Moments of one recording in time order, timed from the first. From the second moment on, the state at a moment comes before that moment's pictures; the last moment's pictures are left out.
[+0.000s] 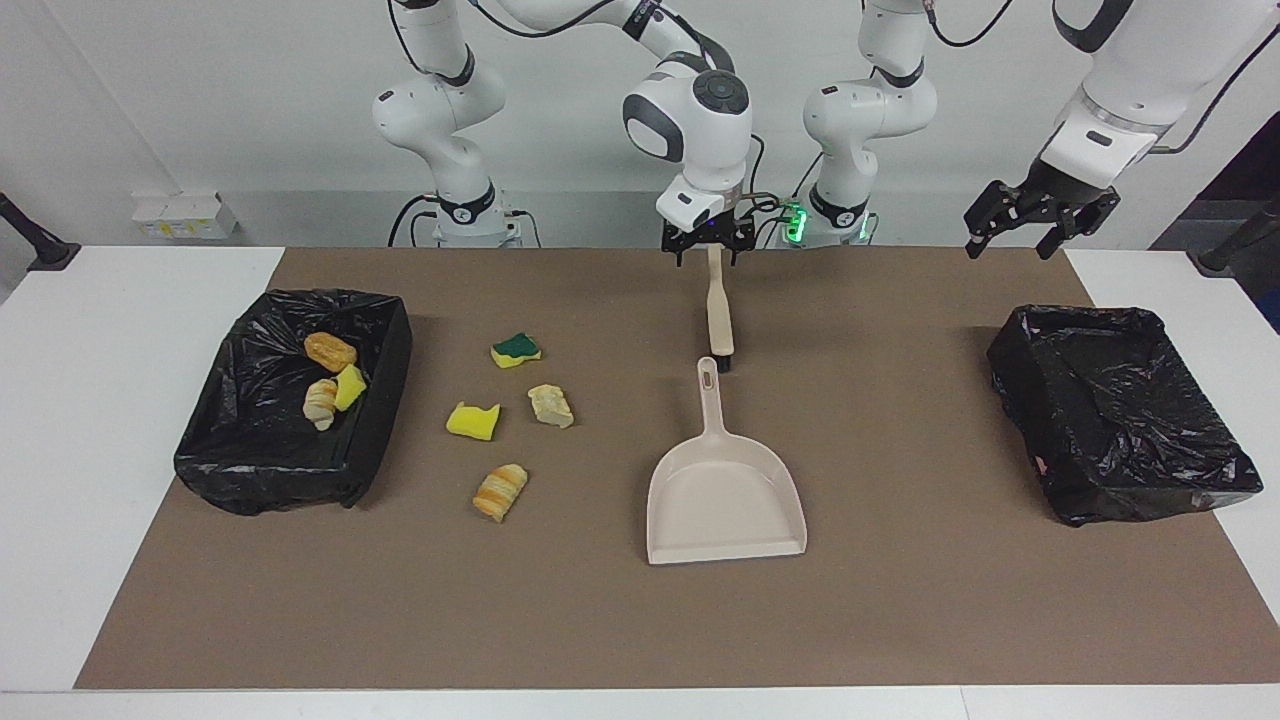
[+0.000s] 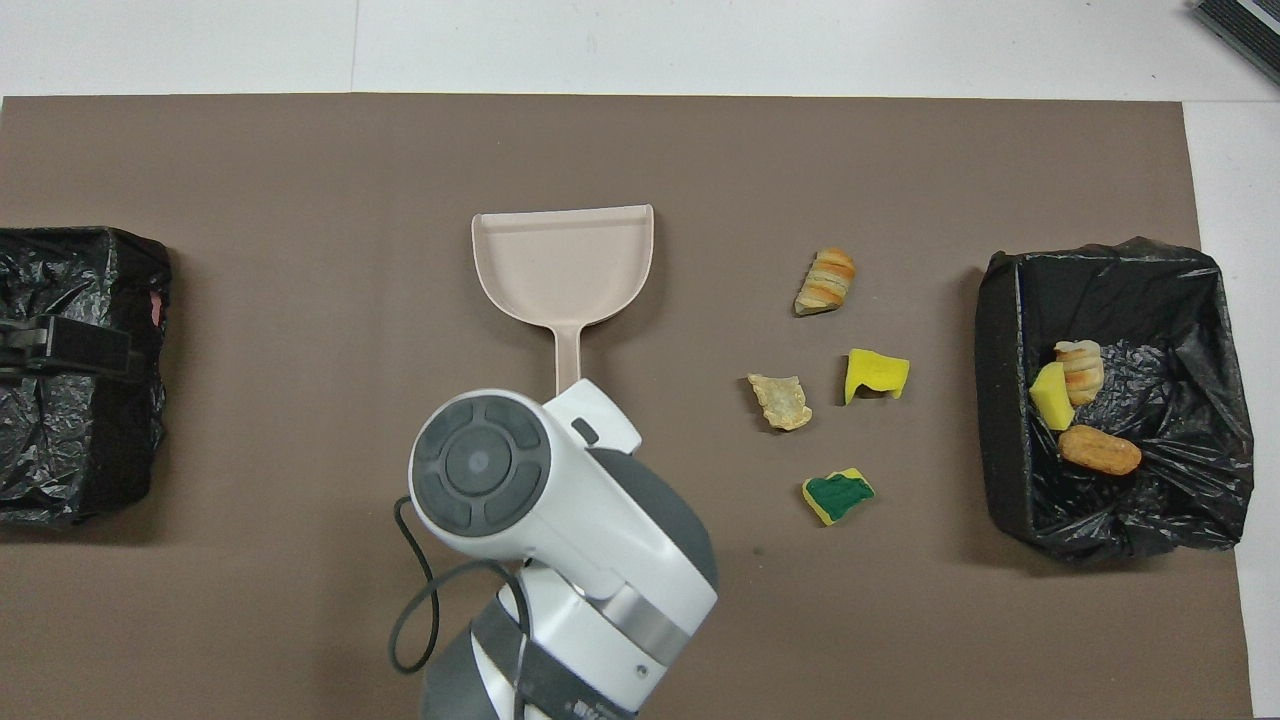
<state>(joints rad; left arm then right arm) 0.11 -0.08 -0.14 -1.63 -0.06 1.52 0.00 0.67 0.13 0.30 -2.04 0.10 2.14 0.96</state>
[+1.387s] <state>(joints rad) 0.11 -0.10 -0.14 -1.66 -0.06 1.52 0.00 0.75 0.20 0.30 -2.12 0.10 2.35 1.00</state>
